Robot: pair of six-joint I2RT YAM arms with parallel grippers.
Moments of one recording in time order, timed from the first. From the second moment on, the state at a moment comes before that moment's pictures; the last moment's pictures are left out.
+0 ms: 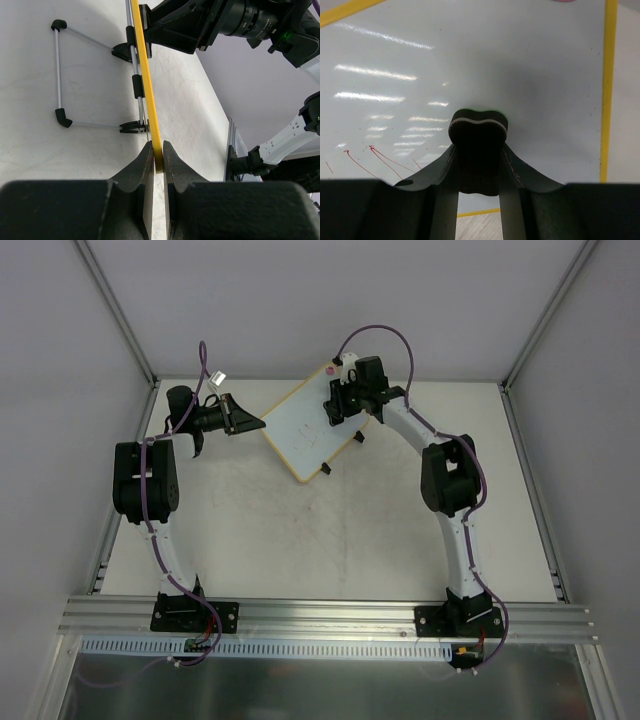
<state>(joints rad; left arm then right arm) 0.08 2.01 1.20 0.58 1.23 -0.71 0.43 2.32 2.00 -0.33 -0.30 0.02</state>
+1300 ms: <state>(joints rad) 0.08 2.01 1.20 0.57 1.22 -0.70 0.71 2.20 1.81 -0.20 -0.25 0.02</state>
